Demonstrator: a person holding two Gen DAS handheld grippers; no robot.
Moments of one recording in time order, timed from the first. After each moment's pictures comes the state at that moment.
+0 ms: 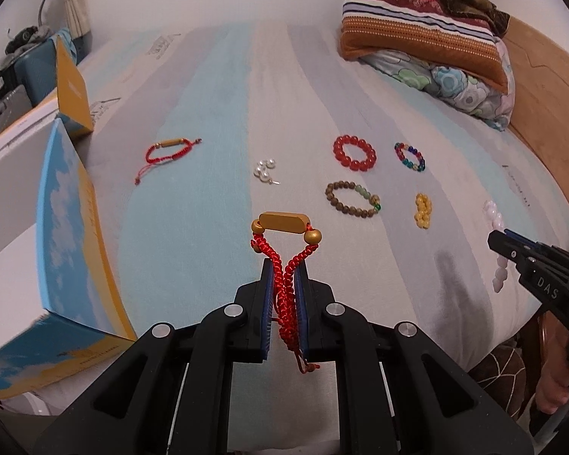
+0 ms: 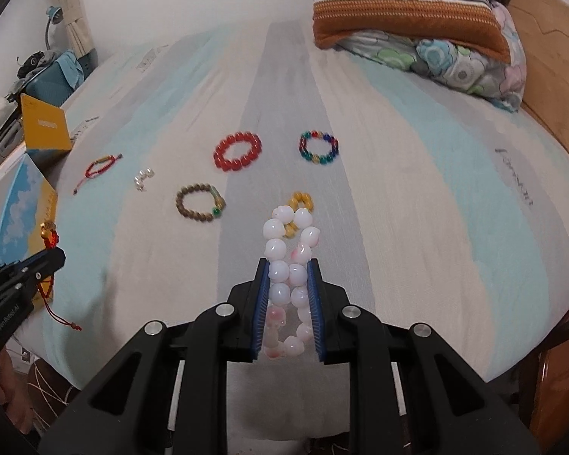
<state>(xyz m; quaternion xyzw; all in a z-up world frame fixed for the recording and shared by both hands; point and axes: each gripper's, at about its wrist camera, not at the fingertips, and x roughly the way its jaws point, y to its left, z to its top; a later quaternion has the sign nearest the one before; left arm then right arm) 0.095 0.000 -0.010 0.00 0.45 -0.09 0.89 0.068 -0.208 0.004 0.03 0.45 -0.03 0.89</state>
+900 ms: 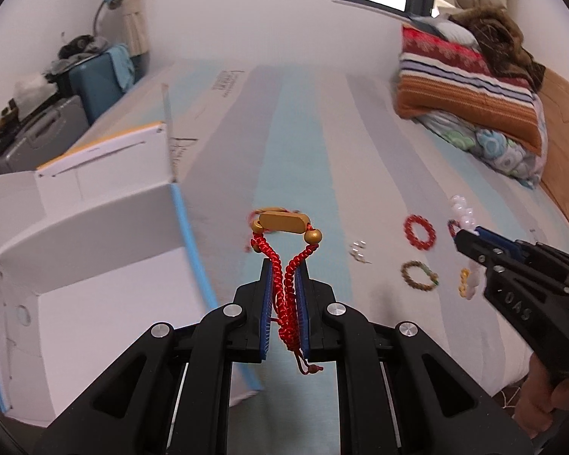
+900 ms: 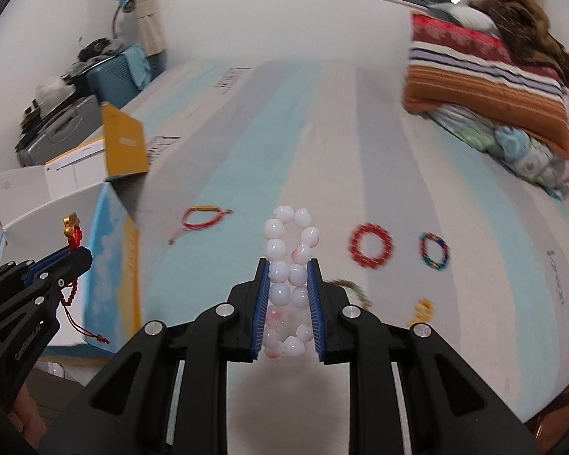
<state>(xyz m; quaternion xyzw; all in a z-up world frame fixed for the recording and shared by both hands) 0.112 0.106 0.073 -0.02 0.40 -0.01 0.92 0.127 -0.036 0.081 -0.03 0.40 0.08 0.91</state>
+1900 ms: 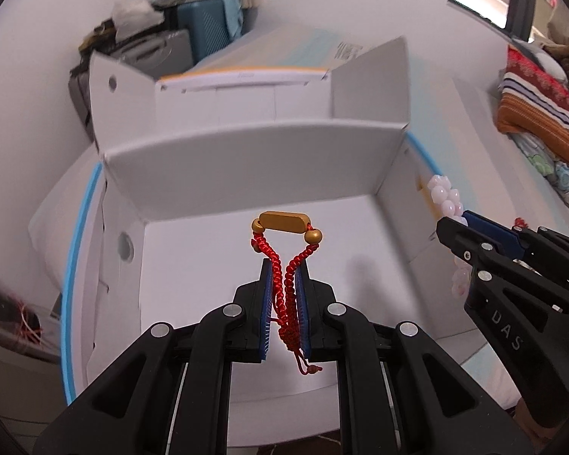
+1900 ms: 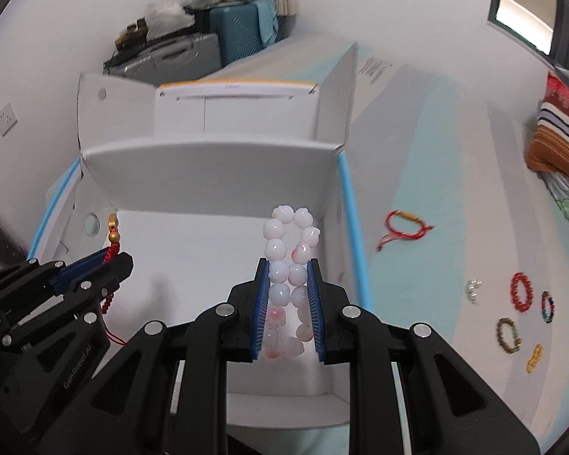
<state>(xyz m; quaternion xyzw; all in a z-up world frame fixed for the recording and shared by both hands) 0.051 0.296 0.029 -0.08 0.45 0.12 0.88 0.100 0.205 0.046 -0.12 0.42 0.21 0.87</state>
